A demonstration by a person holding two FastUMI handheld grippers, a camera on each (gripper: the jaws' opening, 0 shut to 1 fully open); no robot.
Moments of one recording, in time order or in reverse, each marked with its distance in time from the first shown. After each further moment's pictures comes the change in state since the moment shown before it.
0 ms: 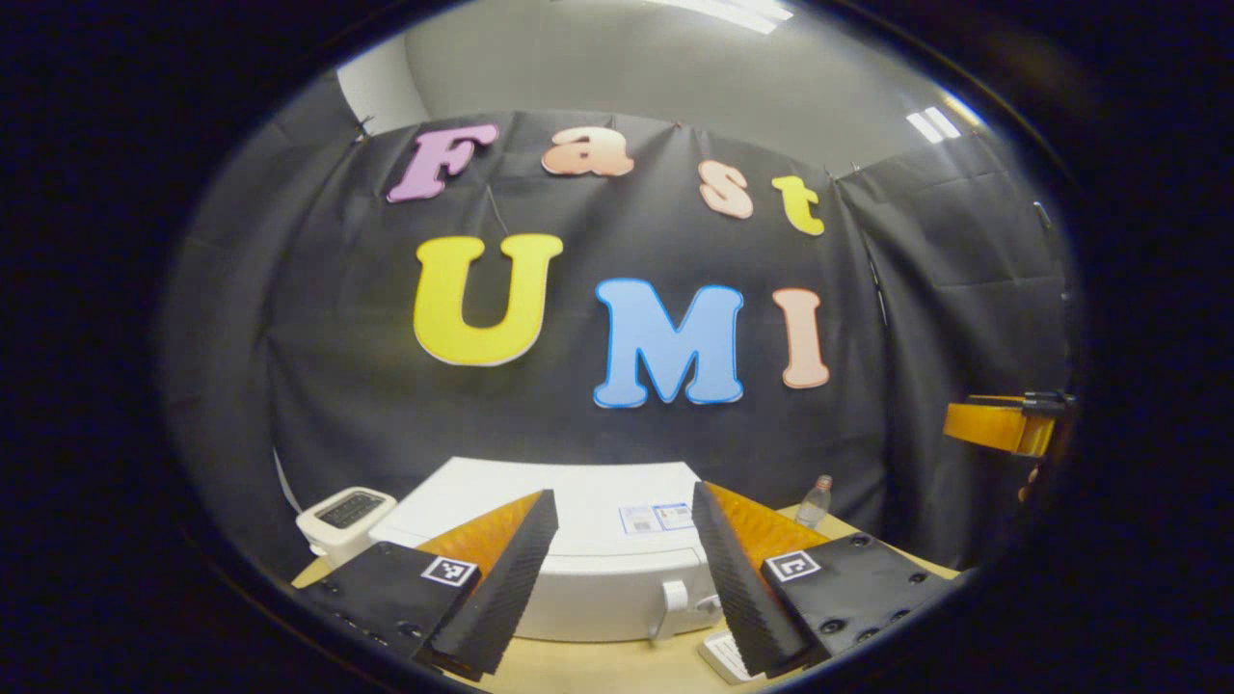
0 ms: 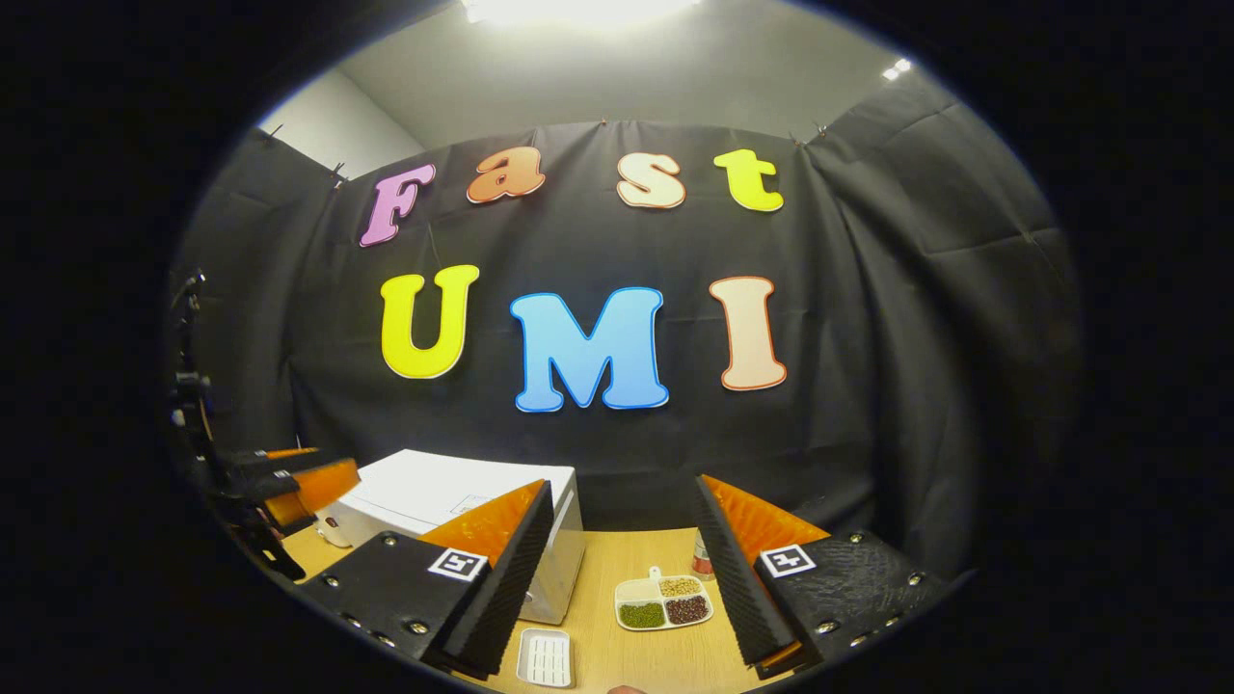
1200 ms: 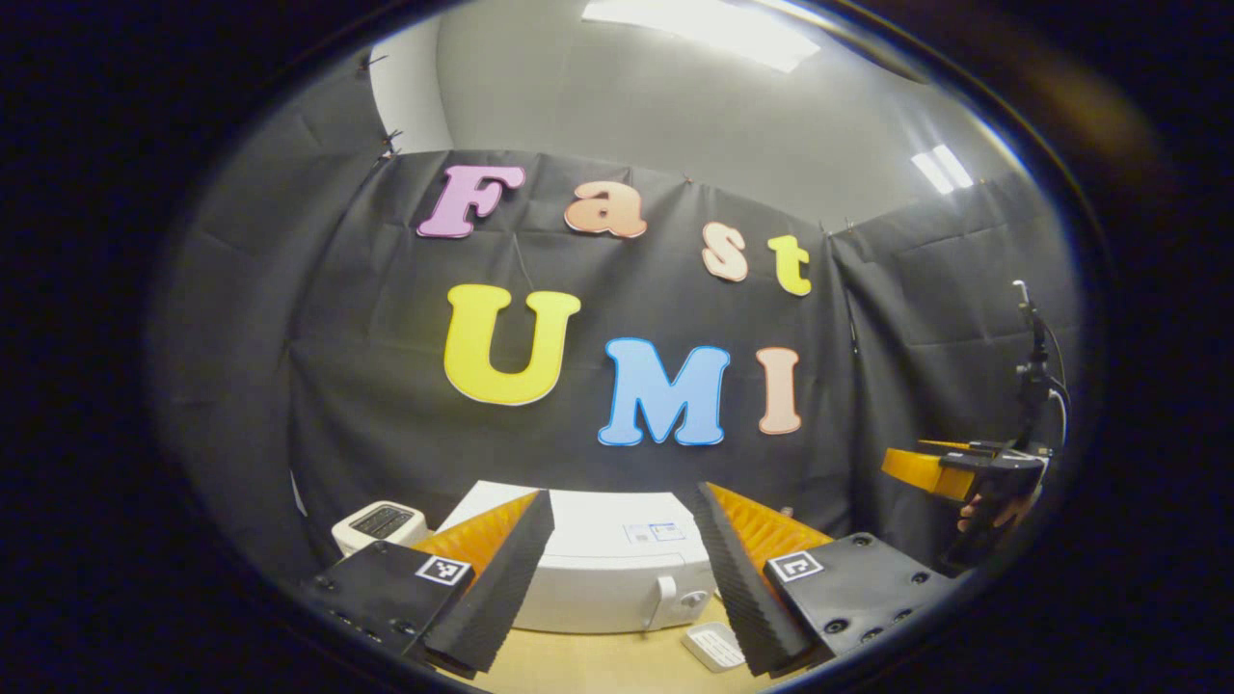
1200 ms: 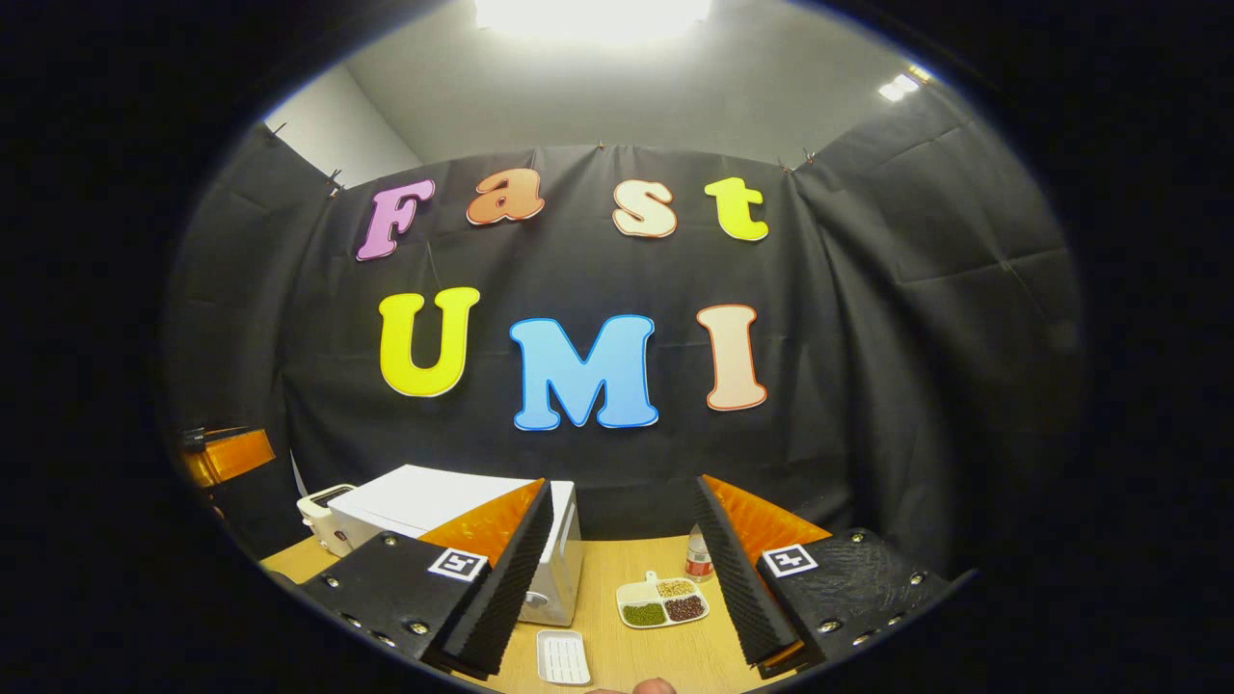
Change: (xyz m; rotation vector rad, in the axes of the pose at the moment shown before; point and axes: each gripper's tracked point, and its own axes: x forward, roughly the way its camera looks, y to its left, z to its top) left arm -0.103 0.037 0.043 -0.107 -0.046 -0.081; right arm -0.051 0.021 0.022 -0.010 -0.050 -0.088
